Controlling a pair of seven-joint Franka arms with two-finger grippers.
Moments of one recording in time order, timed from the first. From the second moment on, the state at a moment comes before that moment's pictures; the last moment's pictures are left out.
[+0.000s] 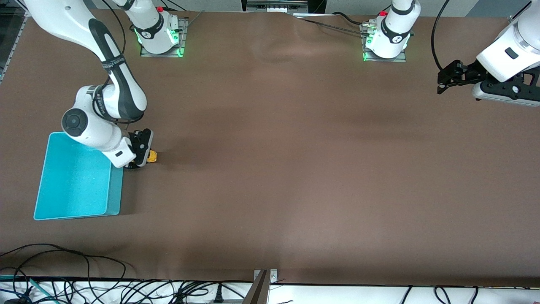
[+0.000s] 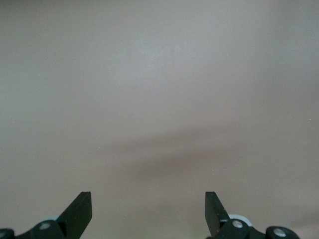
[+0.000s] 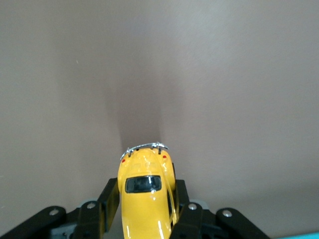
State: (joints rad) left arm -0.03 -0.04 -0.08 -1.61 0.00 1.51 0.07; right arm 0.08 0.39 0.01 -1.97 0.07 2.30 -1.37
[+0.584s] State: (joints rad) left arm -0.03 -0.04 -0.08 -1.61 0.00 1.51 0.07; right arm 0.07 0.38 -0.04 -1.66 0.02 1.96 -1.38
